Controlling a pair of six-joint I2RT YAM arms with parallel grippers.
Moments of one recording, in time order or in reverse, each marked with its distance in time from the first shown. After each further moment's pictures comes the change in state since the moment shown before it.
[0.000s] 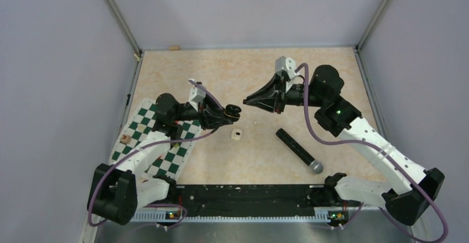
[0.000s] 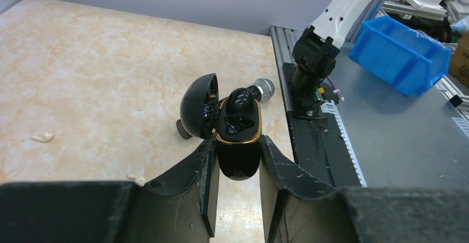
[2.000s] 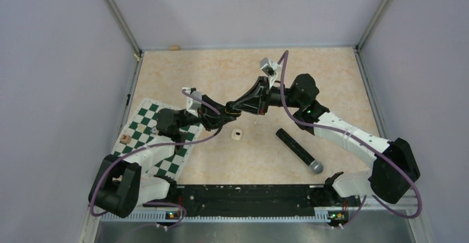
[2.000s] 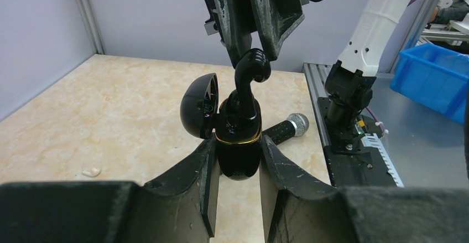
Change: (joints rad) left arm -0.049 0.064 -0.130 0.465 -0.188 -0.093; right arm 0.019 0.225 -0.210 0.610 -0.056 0.528
